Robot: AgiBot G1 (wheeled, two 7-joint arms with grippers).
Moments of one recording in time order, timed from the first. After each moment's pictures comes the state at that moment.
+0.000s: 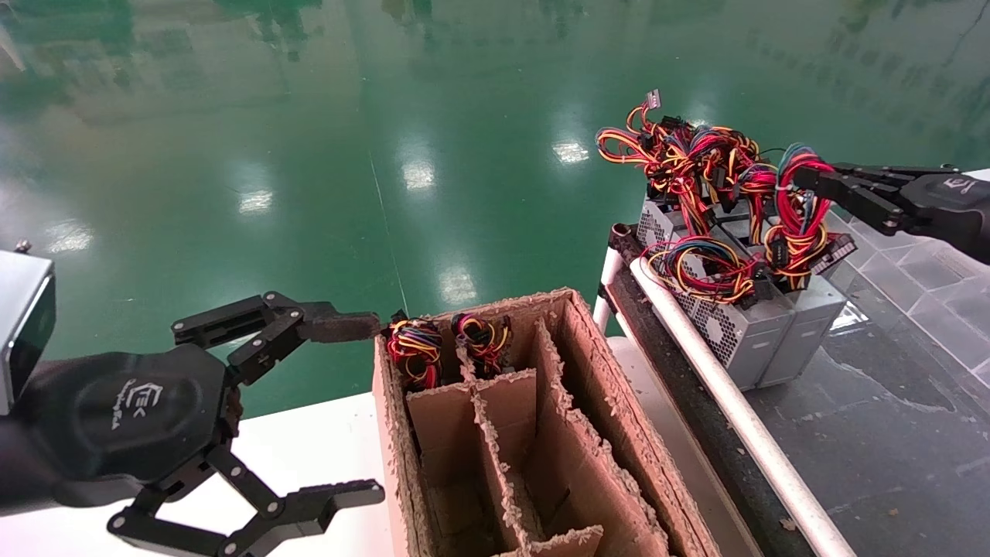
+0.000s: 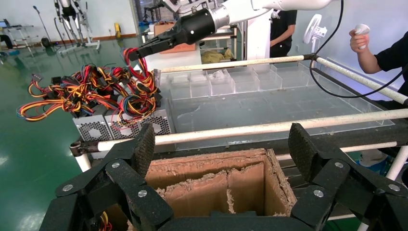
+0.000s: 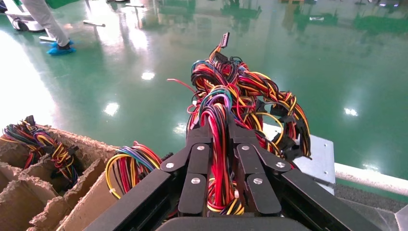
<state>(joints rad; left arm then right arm) -1.09 0.59 0.35 -1.27 0.69 1.47 -0.15 1.79 -0.76 -0.51 0.00 -1.12 -1.41 -0.11</state>
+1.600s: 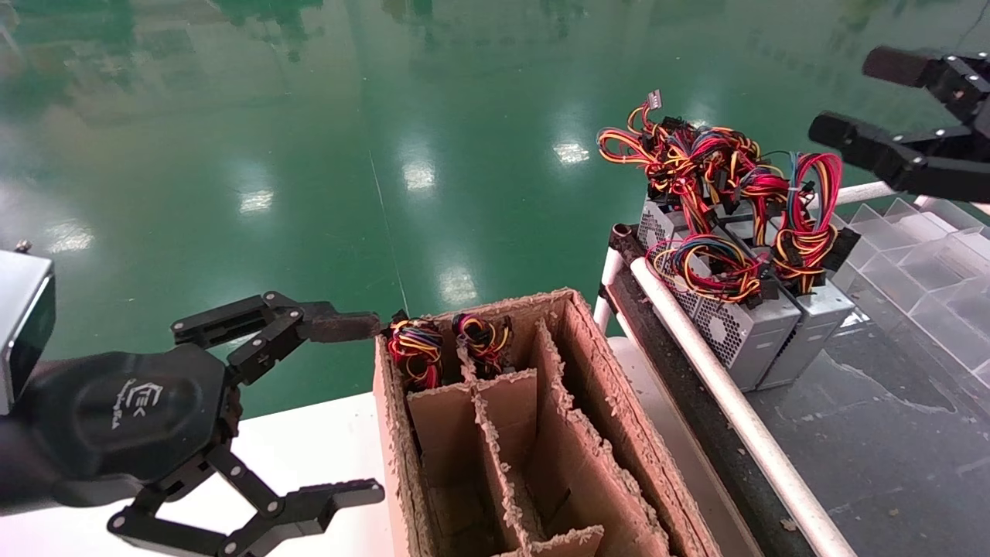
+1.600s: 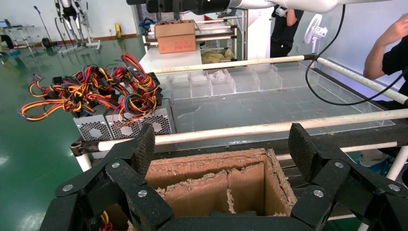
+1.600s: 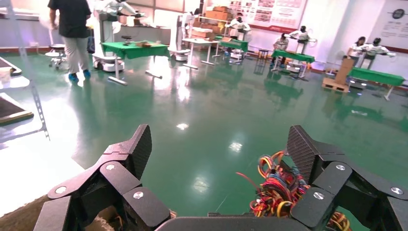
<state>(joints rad) -1.09 0.59 0.35 -1.27 0.68 1.47 -0.15 1.70 -0.69 -0.40 0.22 -0.94 -1.62 -0.16</state>
